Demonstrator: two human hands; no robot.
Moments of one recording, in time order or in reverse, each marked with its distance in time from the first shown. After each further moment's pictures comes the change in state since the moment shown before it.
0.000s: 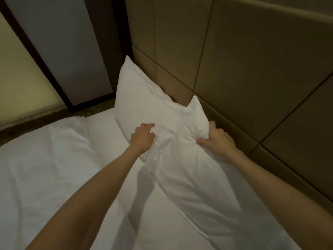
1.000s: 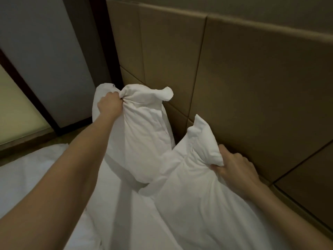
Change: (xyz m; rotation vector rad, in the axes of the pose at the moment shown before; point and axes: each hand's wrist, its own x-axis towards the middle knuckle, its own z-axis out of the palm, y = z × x) left_hand 0.199 0.000 -0.126 0.300 0.409 -0.134; right_hand 0.017 0.025 -0.023 -0.081 0.178 -0.044
